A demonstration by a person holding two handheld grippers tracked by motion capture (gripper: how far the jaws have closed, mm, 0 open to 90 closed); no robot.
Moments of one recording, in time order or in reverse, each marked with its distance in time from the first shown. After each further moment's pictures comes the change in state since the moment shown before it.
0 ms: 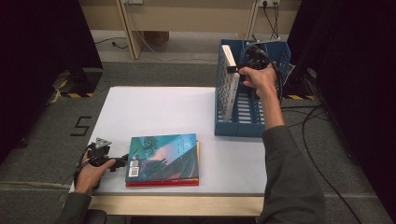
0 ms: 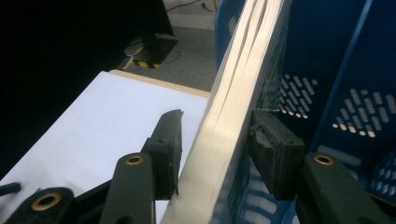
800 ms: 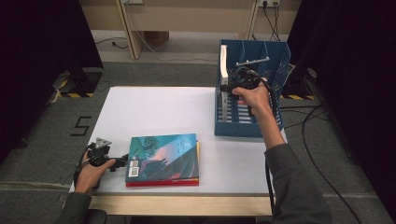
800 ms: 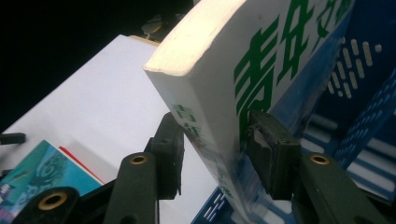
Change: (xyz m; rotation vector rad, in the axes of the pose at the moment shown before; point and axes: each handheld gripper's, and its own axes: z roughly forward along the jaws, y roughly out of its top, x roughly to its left) left arm 0.000 0.000 0.000 -0.002 0.000 -0.003; right arm 0.021 -0.044 0.021 0.041 0.045 -0.130
